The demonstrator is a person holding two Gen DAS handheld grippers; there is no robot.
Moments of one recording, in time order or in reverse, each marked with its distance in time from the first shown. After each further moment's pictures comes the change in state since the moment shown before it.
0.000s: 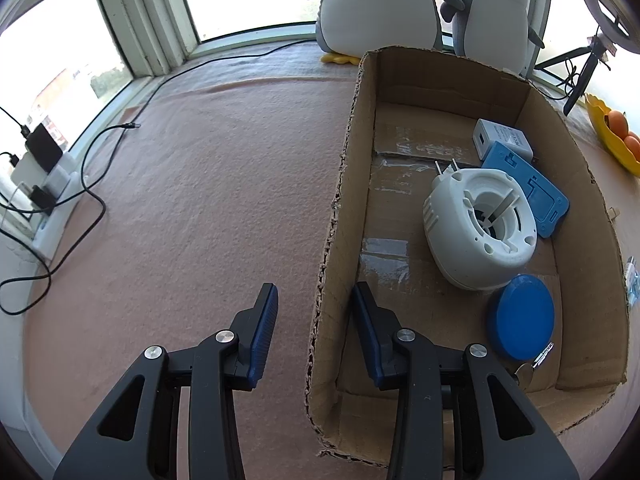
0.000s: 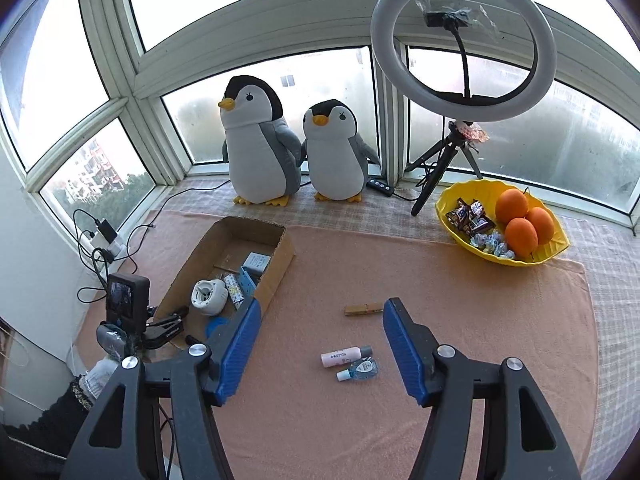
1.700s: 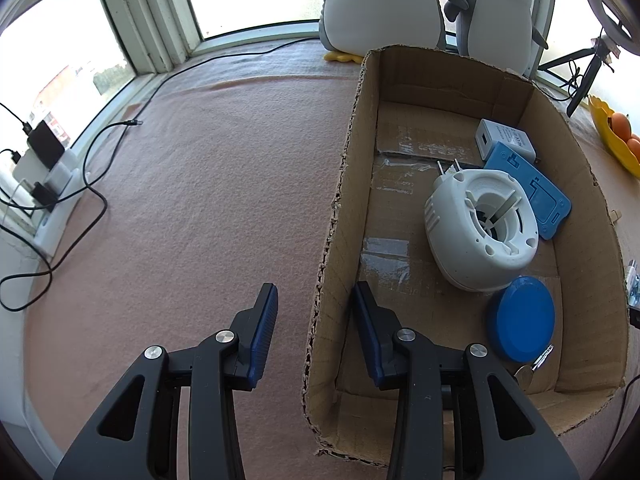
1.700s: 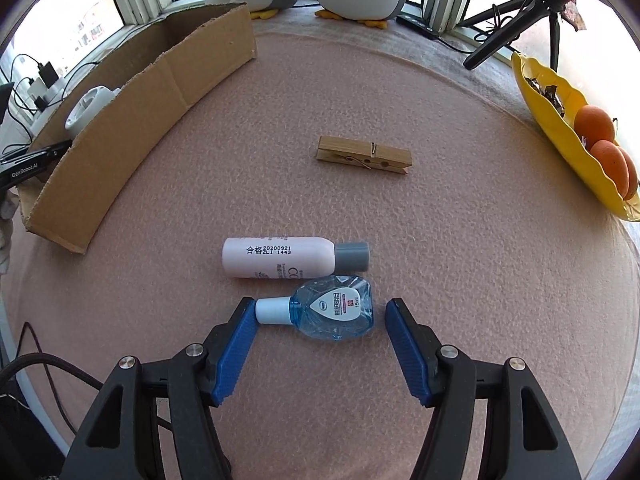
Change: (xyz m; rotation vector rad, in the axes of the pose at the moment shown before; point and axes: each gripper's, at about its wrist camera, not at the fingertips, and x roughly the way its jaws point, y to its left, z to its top) left arm 0.000 0.001 -0.001 -0.011 0.005 0.004; right arm 0.199 -0.024 -0.094 -0.217 0.373 -0.056
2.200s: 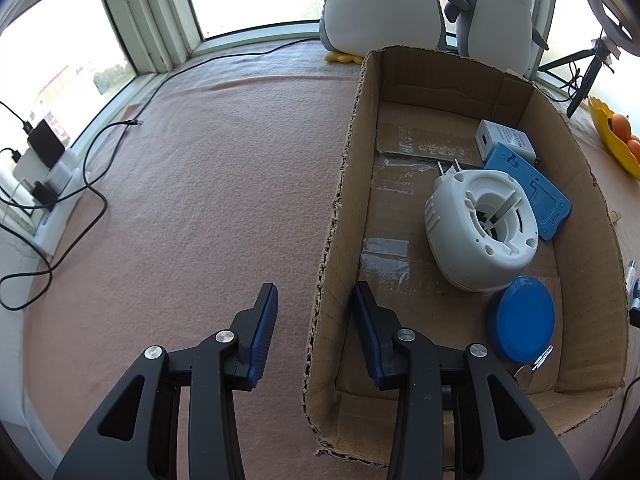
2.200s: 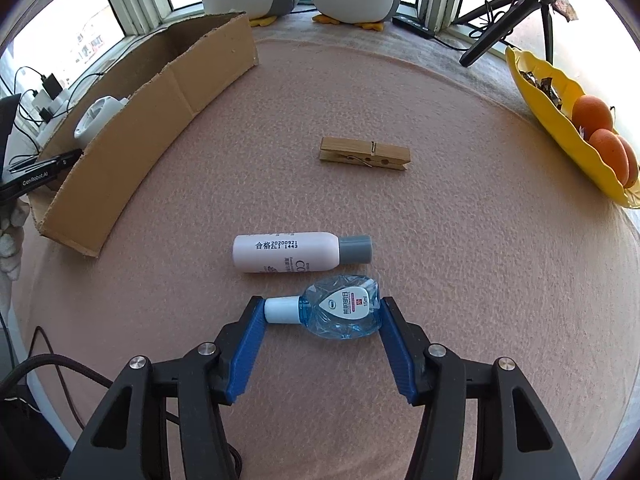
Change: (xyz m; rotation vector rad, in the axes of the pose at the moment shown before) left arm 0.000 0.000 0.000 -0.001 0.000 0.000; right arm -0.011 -0.003 -0.007 0.037 -0.021 0.029
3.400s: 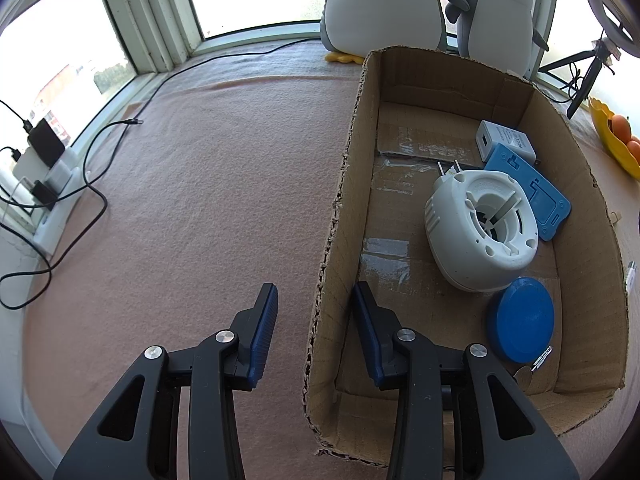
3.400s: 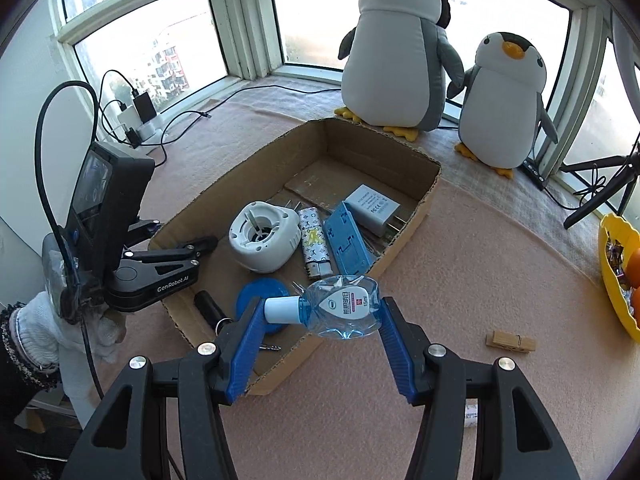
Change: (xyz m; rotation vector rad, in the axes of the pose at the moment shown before) left arm 0.000 0.001 0.000 0.003 0.000 0.000; right arm -0.041 0.143 0.080 -0.206 -0.213 0.153
